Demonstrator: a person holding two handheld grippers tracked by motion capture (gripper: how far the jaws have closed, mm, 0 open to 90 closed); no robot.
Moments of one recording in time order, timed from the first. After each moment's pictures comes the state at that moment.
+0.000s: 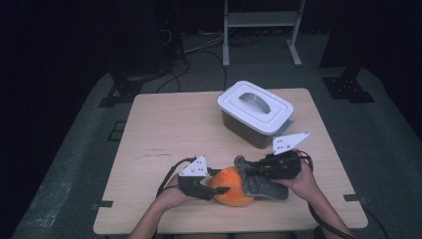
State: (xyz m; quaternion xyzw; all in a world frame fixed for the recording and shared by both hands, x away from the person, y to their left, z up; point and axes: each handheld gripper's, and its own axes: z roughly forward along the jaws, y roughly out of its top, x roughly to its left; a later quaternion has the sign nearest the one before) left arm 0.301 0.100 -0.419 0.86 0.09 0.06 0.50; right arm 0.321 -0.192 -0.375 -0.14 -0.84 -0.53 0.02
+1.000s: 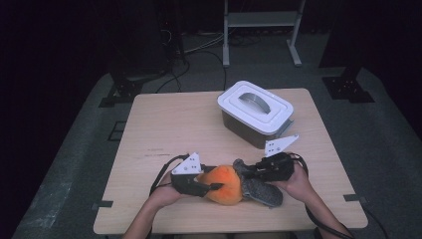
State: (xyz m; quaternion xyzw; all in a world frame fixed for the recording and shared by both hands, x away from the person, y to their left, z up) left arm 0.303 0.119 -0.404 0.86 0.10 0.07 0.50; right arm 0.332 -0.185 -0.405 -0.17 -0.87 -0.47 0.02
